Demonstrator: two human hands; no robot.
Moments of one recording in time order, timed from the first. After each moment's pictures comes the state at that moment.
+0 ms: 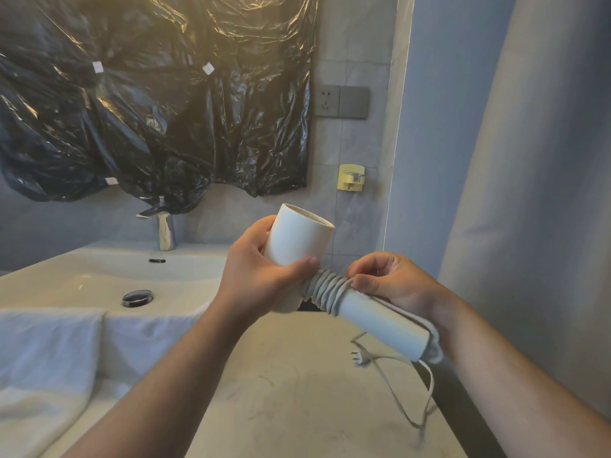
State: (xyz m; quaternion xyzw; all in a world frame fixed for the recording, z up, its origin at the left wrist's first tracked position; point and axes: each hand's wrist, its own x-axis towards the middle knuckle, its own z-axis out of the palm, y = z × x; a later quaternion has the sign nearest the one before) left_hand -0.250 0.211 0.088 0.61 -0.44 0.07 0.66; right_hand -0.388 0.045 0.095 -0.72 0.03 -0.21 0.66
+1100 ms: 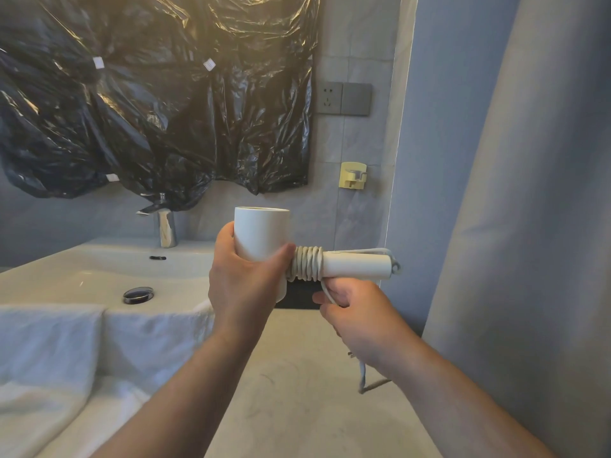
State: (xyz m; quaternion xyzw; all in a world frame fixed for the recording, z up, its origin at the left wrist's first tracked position) left_hand -0.250 0.197 0.070 0.65 -0.21 0.18 0.70; right_hand -0.377 0.106 0.064 -0.86 0.17 -0.27 0.39
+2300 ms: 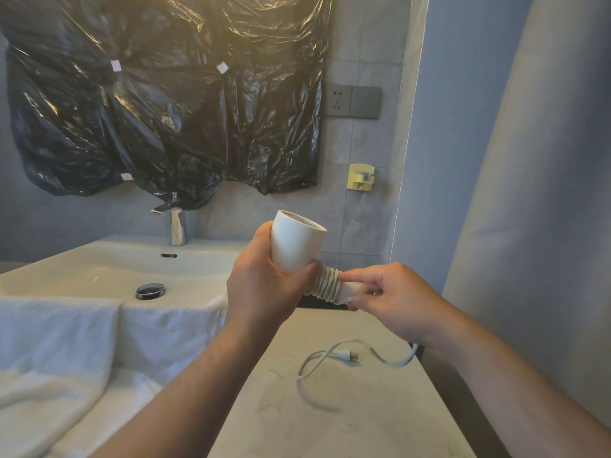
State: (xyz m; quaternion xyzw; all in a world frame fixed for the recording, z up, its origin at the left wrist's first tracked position) left_hand -0.257 0.208 0.063 0.71 -0.33 0.25 0.57; right_hand -0.398 0.083 0.089 -0.92 0.16 -0.23 0.28
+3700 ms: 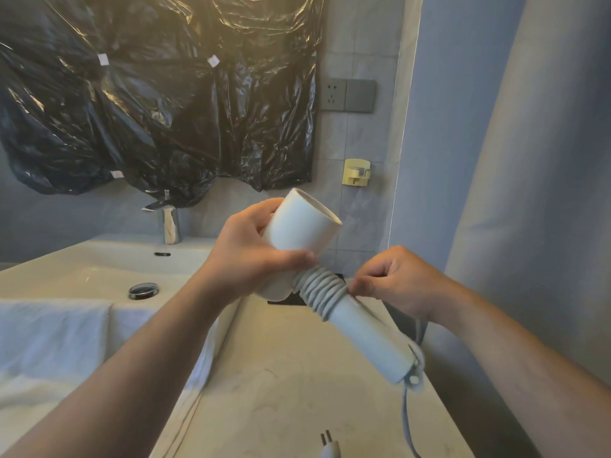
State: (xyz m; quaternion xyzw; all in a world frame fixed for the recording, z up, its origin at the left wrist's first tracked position) left_hand -0.240 0.231 0.111 0.61 -0.51 0.04 0.60; right_hand -0.395 0.053 0.102 -0.91 0.05 -0.21 0.34
